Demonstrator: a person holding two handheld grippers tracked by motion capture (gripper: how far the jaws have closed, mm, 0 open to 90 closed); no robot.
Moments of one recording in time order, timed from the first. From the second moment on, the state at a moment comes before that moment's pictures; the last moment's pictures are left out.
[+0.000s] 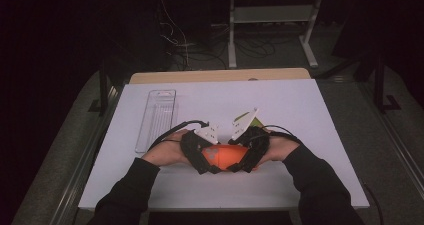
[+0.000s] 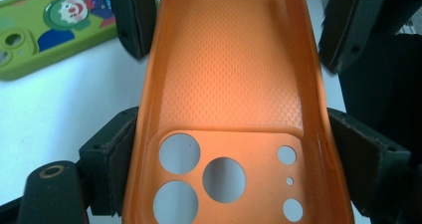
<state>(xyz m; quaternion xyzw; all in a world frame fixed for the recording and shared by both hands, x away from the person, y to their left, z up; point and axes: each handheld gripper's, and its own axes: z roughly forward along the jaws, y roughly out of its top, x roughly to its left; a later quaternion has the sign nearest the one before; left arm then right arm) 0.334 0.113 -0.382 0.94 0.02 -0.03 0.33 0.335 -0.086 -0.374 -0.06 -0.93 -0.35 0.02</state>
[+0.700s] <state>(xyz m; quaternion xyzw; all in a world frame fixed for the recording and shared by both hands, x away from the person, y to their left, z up) 0.338 0.131 -0.380 0.93 0.13 0.02 0.33 0.344 -0.139 -0.363 -0.23 -0.89 -0.39 -0.04</state>
